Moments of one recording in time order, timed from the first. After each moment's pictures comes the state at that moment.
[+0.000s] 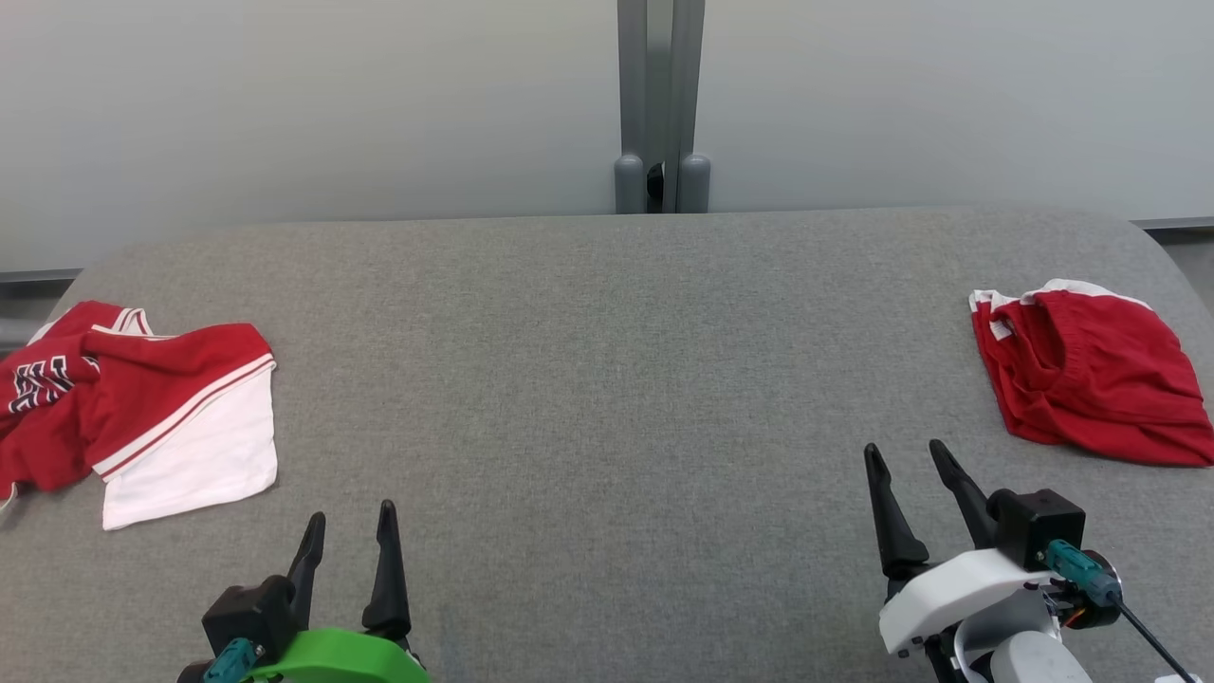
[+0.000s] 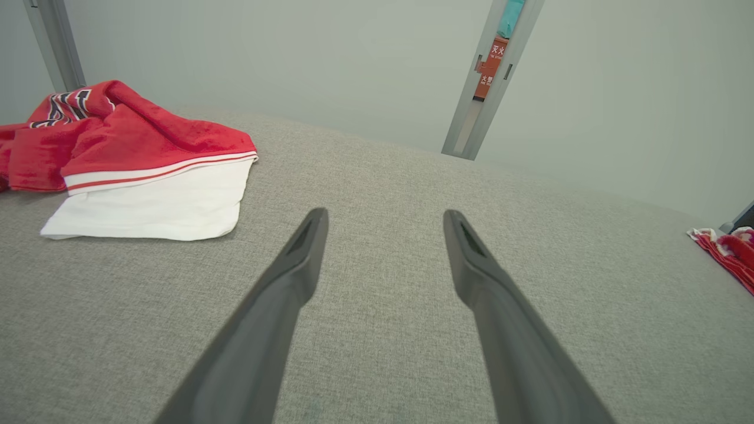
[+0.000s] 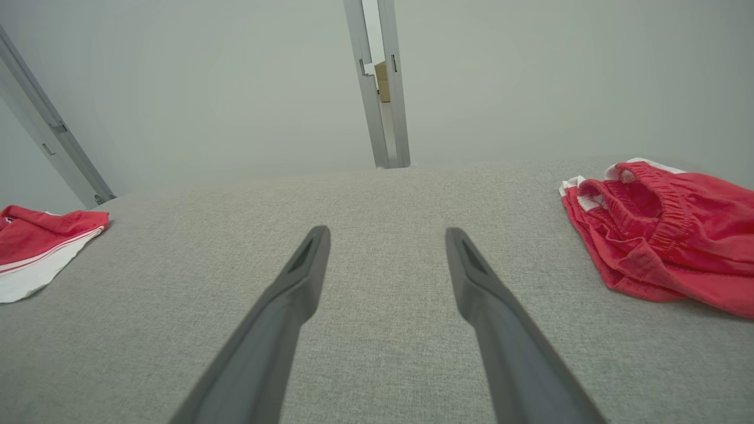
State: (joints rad) left arm 0.00 0.11 -0.21 0.30 -0.44 0.04 -0.26; right arm -0.08 -0.05 0.07 0.34 0.20 0.13 -0.23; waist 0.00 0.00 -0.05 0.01
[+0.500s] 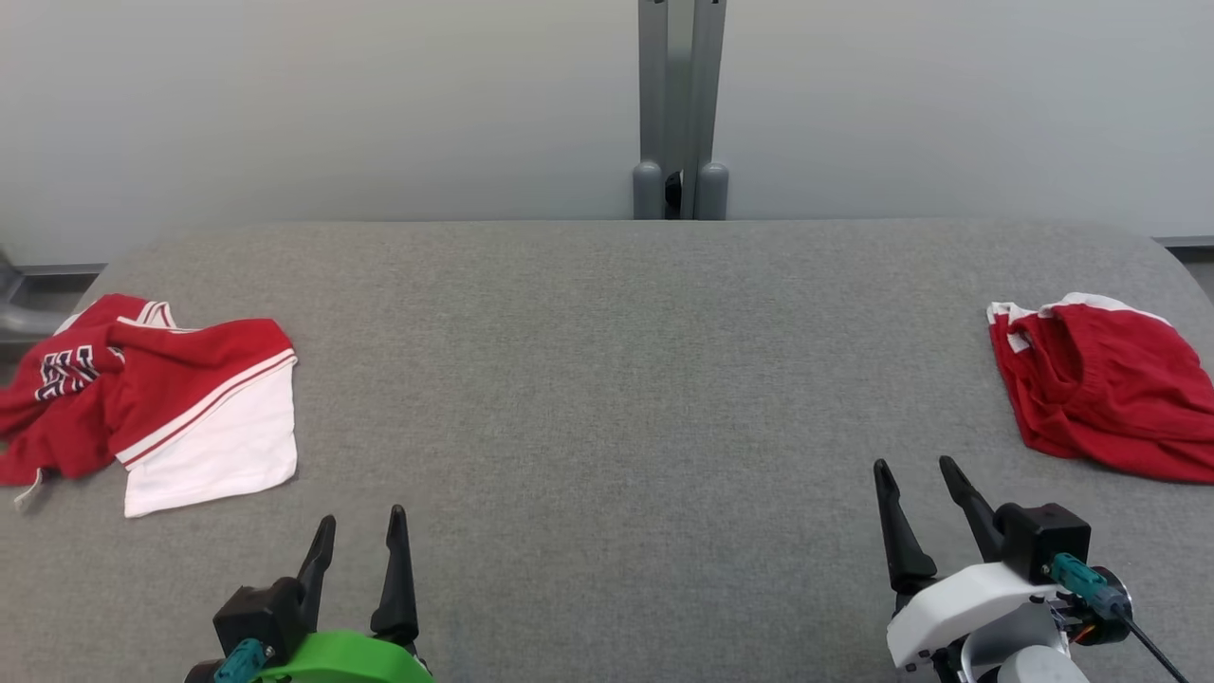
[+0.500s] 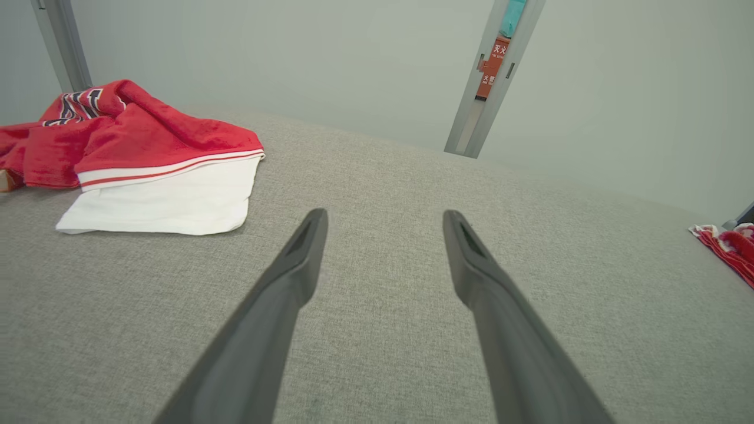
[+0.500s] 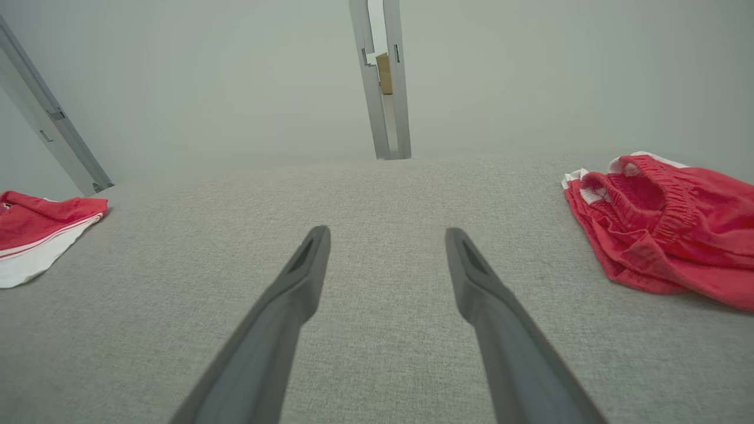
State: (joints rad) left arm -0.01 0.12 -0.23 0.31 -0.44 0.04 -0.26; right arm -0.05 -0.05 0.05 0.33 0.19 0.13 -0.22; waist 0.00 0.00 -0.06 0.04
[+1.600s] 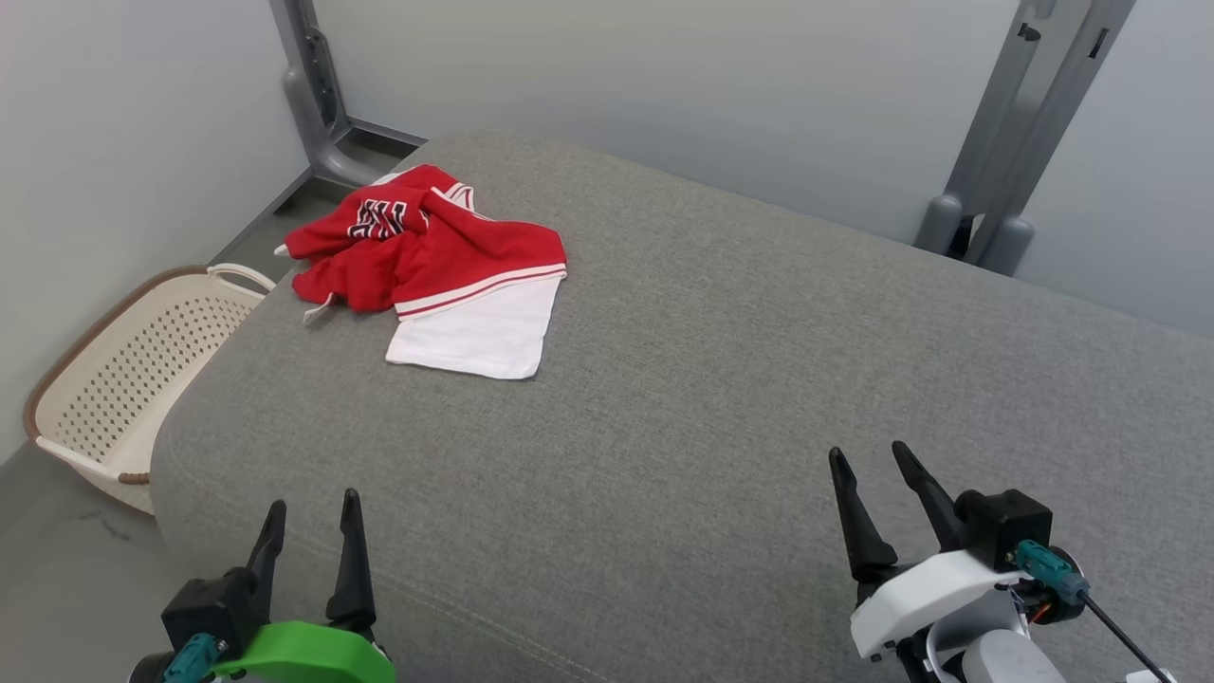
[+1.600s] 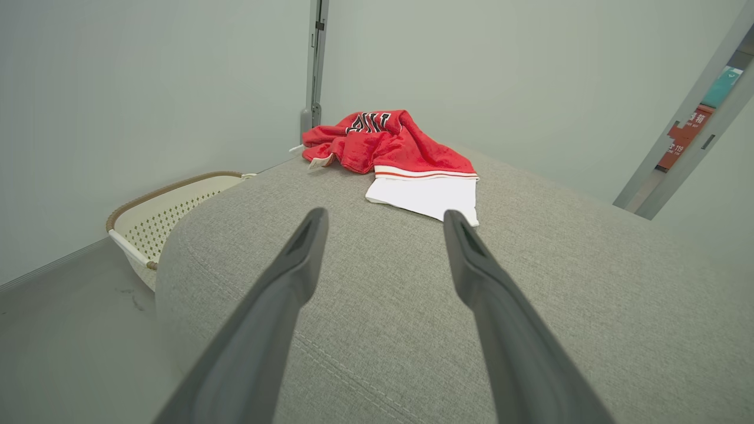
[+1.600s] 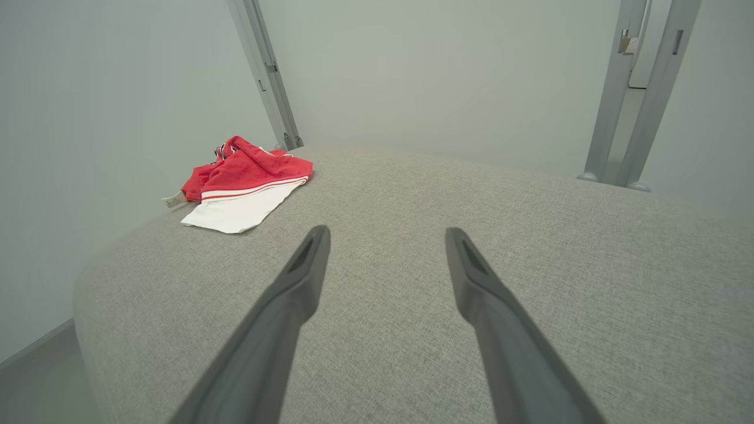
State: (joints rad) left arm 0.01 0.18 -0.21 0.22 -0.45 0.08 -0.23; right arm -0.09 -0.05 0.14 0.36 0.24 0.13 -0.25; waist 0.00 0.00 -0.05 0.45
